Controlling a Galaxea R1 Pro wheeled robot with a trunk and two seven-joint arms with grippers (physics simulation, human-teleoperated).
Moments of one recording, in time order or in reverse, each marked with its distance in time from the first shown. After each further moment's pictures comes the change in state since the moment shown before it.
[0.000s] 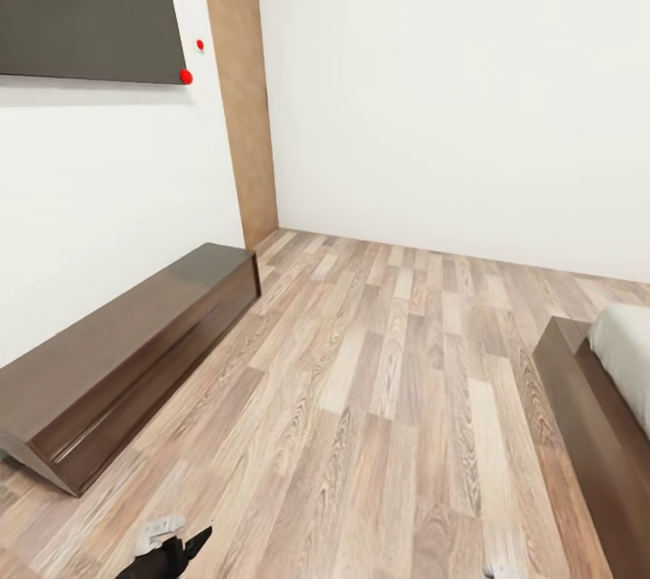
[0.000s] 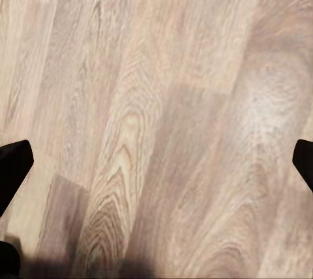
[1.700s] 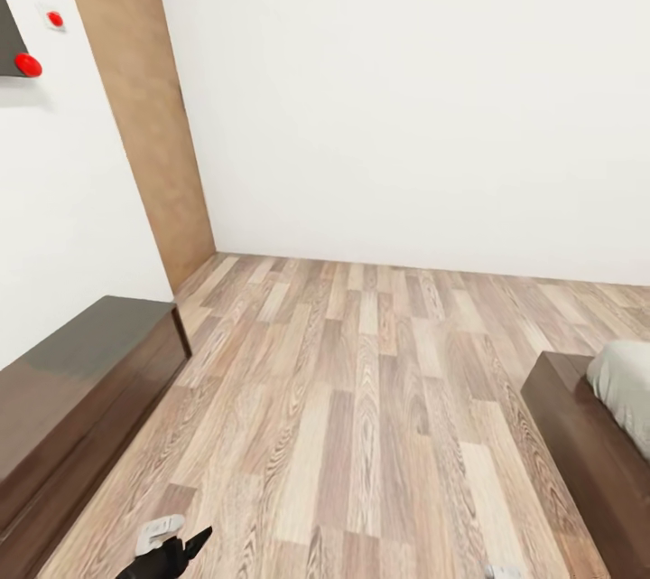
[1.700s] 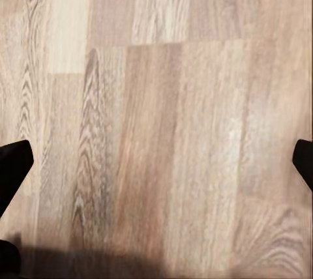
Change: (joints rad) left arm 0.000 0.000 0.000 0.000 -0.001 0.000 0.000; right arm 0.000 0.000 0.000 0.003 0.000 0.001 0.000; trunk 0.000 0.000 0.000
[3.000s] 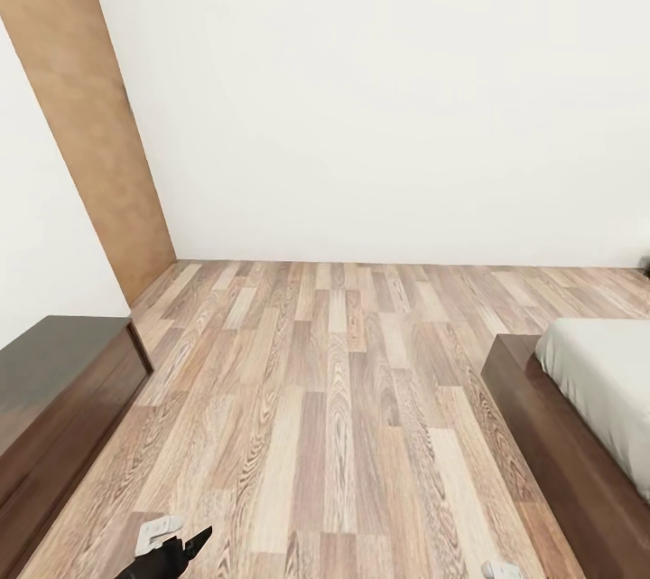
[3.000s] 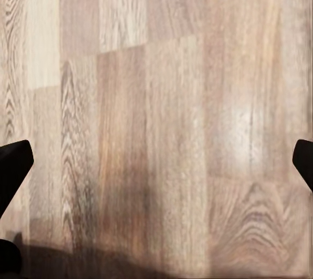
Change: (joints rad) left arm 0.000 0.000 0.000 0.000 0.000 0.000 0.000; right arm 0.000 0.000 0.000 0.003 -0.001 0.000 0.000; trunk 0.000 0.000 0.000
